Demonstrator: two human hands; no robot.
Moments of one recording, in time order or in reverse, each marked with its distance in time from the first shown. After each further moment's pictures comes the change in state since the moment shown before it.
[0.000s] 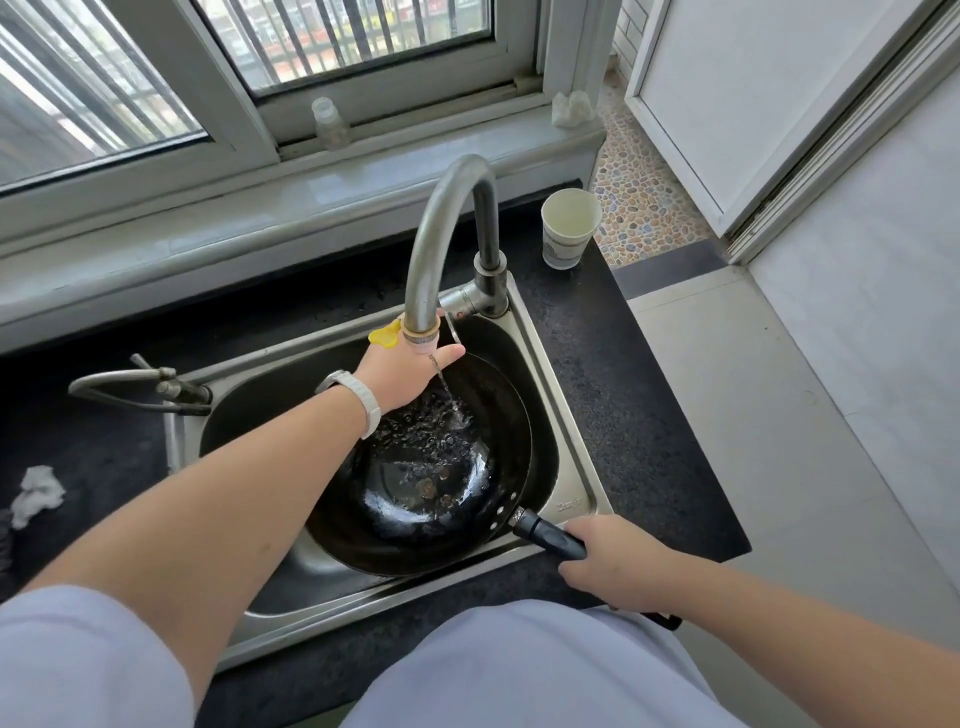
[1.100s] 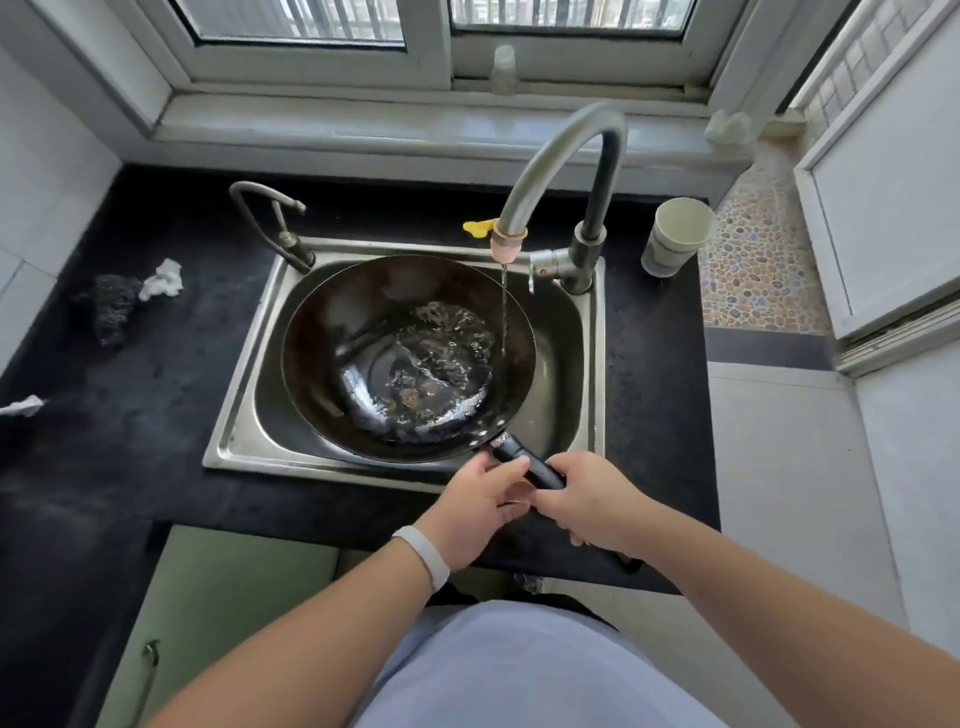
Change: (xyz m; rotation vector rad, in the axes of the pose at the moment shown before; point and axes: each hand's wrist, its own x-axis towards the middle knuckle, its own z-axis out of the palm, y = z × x) left_hand -0.207 0.054 0.160 -1.417 0.073 -0.518; right_hand -0.002 -0.025 -0.028 -0.056 -0.073 -0.216
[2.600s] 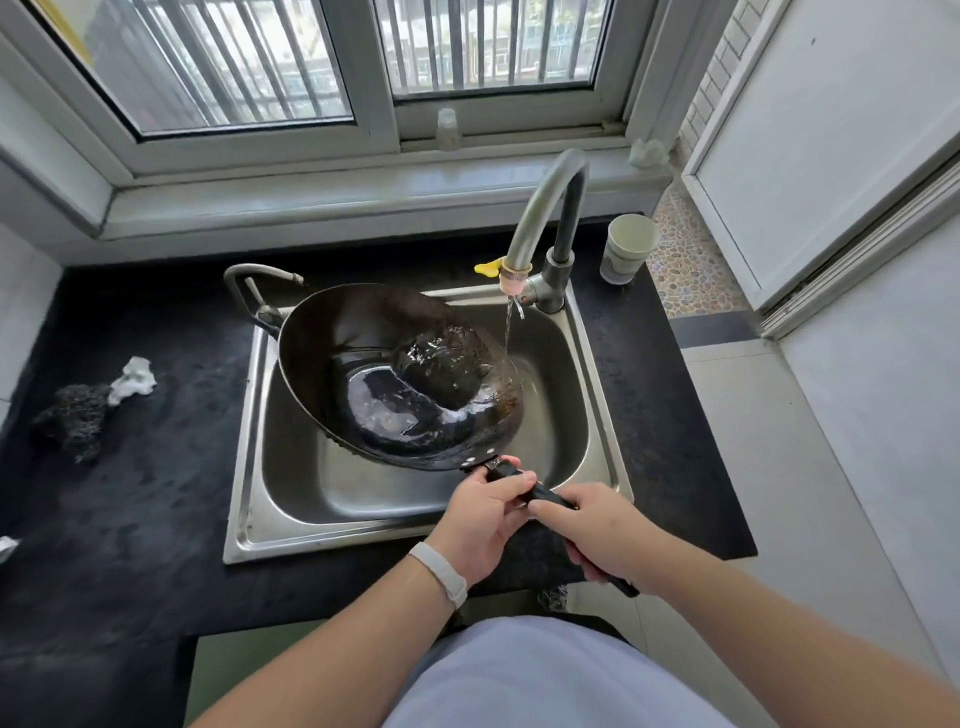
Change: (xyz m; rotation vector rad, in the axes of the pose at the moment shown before) left_hand -0.010 0.043 -0.036 -0.091 -0.076 -0.056; right_hand -0.033 -0.047 0.055 0.342 0.153 0.112
